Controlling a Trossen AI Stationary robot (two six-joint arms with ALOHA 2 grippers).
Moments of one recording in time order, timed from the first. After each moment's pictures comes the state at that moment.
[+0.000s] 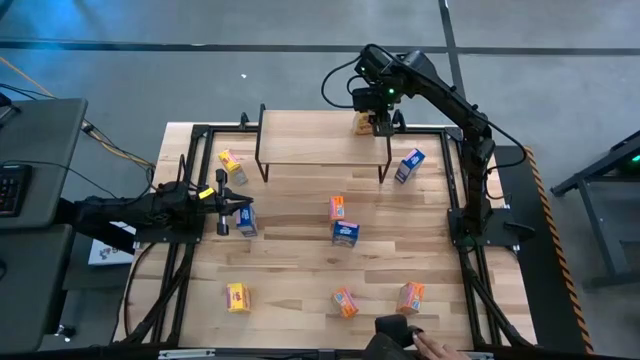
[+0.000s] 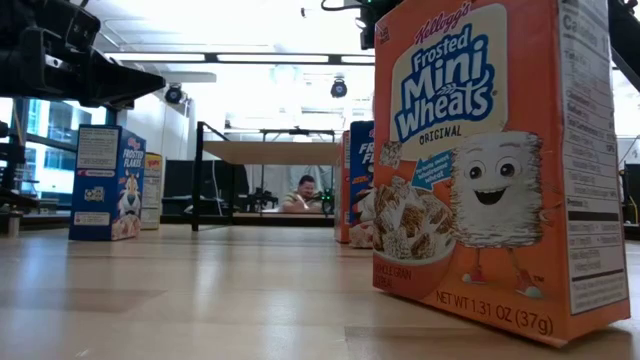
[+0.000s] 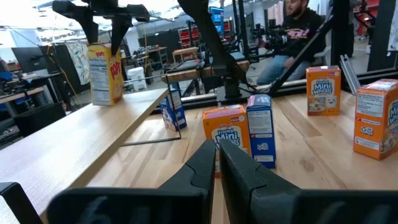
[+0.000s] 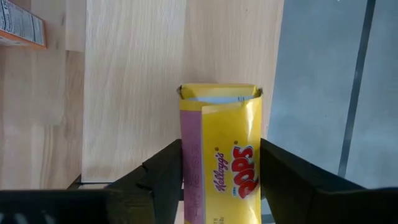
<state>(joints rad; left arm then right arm) 0.03 0.01 0.01 0.02 -0.08 0.20 -0.63 1.98 2.31 -1.54 0.01 -0.77</state>
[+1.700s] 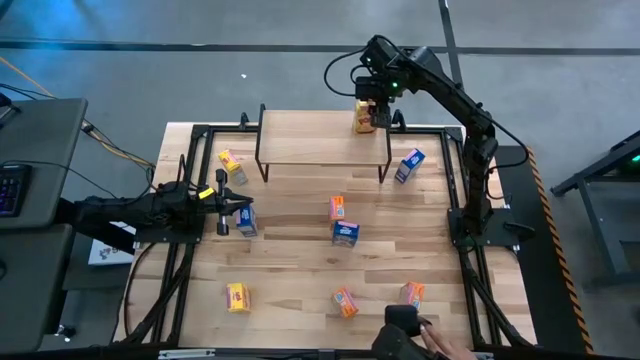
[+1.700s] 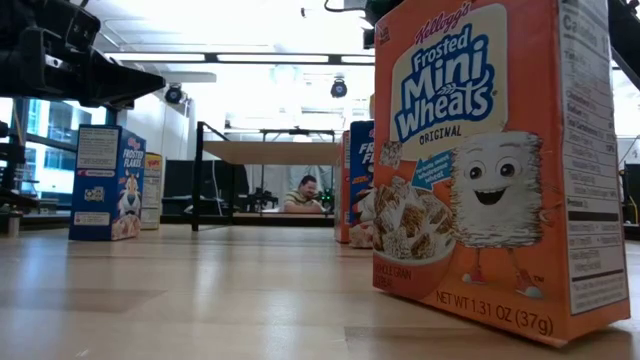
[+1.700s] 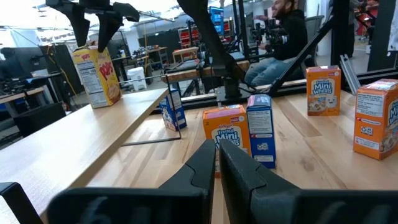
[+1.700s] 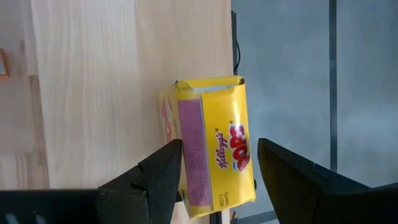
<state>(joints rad) 0.03 0.01 0.01 0.02 -0.08 0.20 -0.68 1.97 2.31 -1.46 0.04 -0.69</state>
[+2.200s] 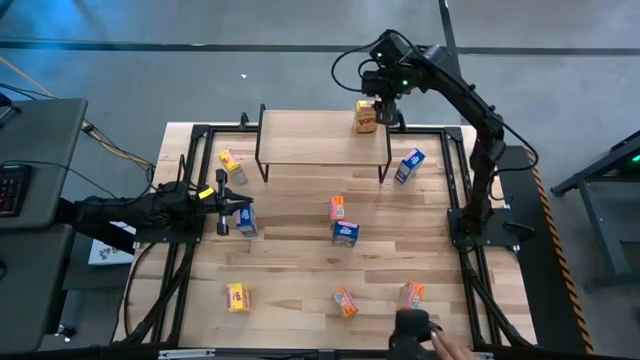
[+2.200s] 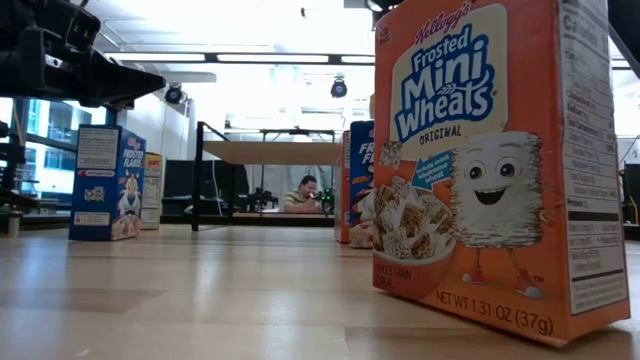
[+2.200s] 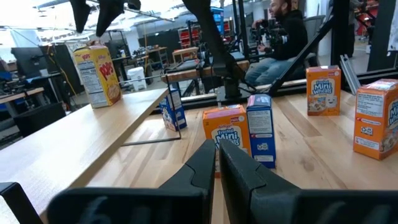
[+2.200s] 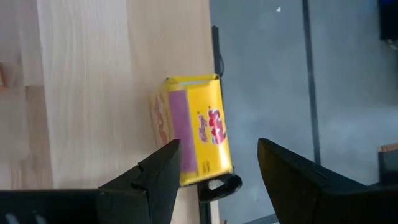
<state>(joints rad) 0.03 0.01 0.01 0.02 -0.08 0.20 -0.67 1.89 2.31 -1.44 0.06 -0.68</state>
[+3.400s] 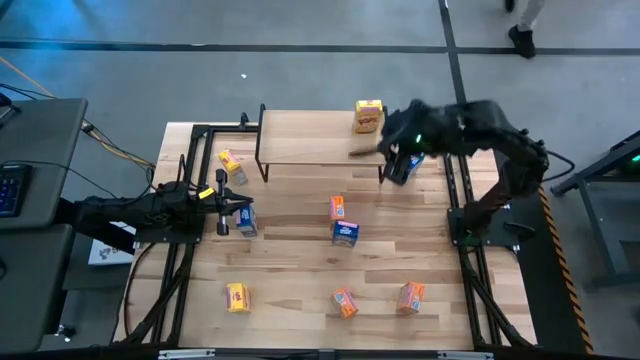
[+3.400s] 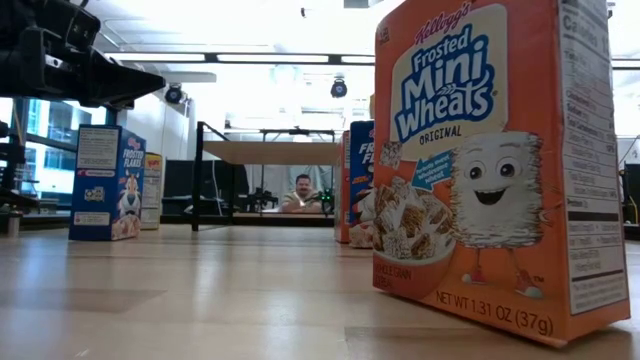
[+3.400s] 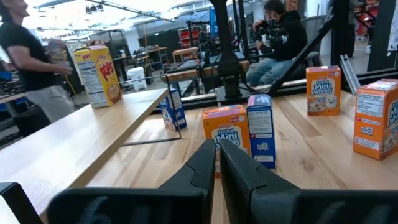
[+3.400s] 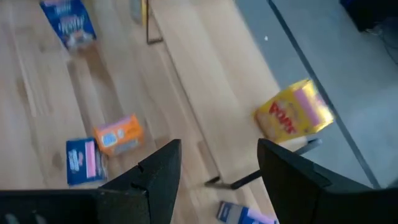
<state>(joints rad) 0.03 0.01 0.01 0.02 -0.08 0.20 -0.01 1.61 2.22 -1.57 0.42 0.18</state>
